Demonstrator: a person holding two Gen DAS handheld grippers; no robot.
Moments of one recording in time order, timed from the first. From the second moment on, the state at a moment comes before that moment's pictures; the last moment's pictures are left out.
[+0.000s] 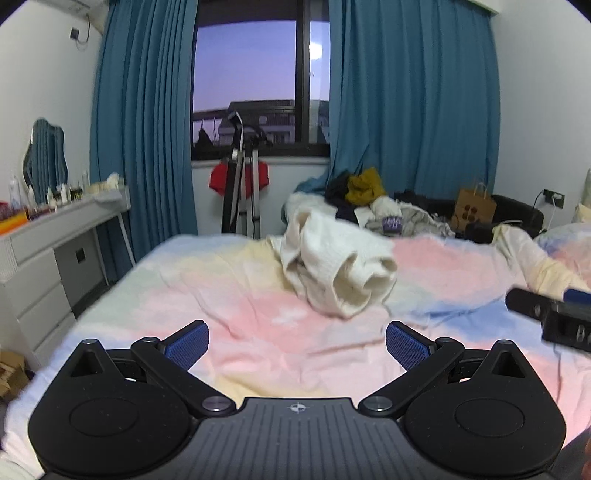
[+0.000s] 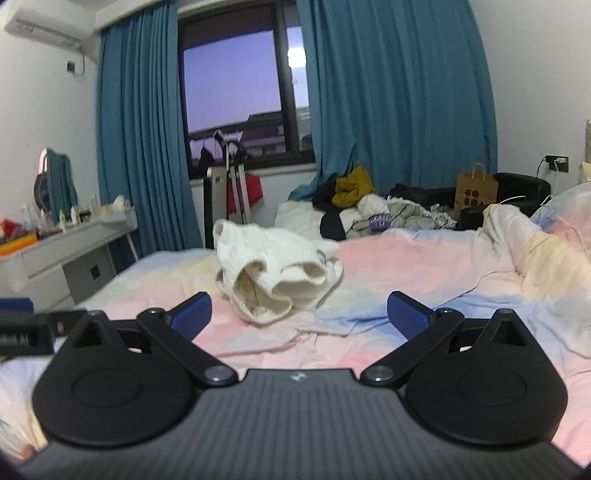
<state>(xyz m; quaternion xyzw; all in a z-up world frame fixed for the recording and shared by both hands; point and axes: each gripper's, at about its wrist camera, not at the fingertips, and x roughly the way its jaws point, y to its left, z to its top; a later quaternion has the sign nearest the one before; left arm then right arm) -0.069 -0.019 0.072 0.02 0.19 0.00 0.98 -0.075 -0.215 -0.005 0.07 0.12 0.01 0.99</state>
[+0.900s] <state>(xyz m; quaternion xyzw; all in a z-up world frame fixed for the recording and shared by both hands) -0.177 -0.021 0.249 -0.01 0.15 0.05 0.99 -0.168 -0.209 0.117 0.06 0.10 0.05 0.99</state>
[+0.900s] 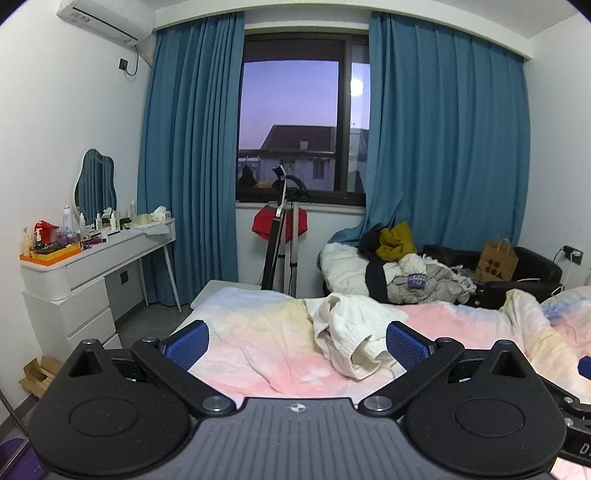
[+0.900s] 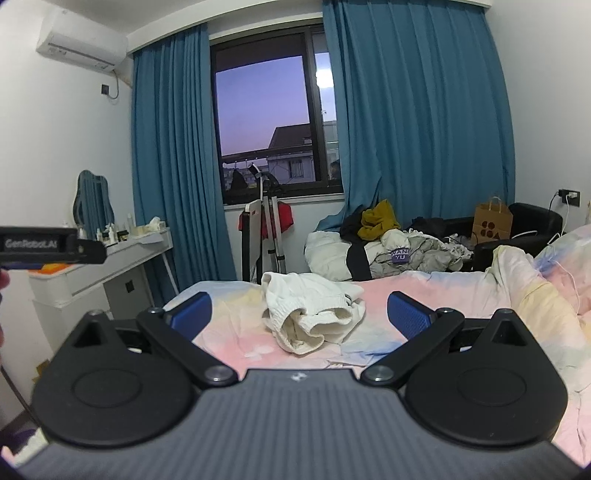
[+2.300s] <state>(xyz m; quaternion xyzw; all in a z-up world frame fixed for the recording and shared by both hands) 0.226 -0.041 -0.057 -0.01 0.28 -0.03 0.96 0.097 -0.248 -0.035 0.11 0.15 -0.02 0.98</state>
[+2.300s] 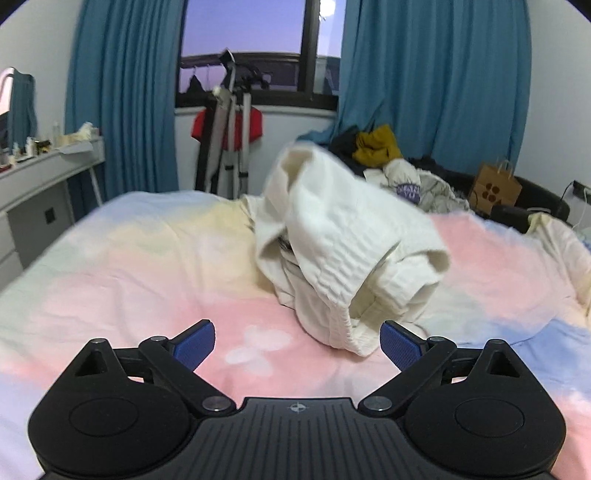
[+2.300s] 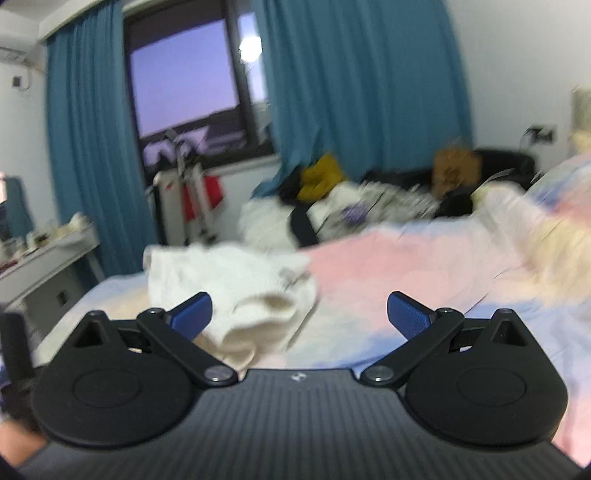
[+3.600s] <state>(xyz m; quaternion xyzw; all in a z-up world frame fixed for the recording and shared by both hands) 0.122 0.195 0.004 -0.19 0.21 0.03 0.96 0.081 -0.170 -0.106 0.09 0.24 0.18 0.95</state>
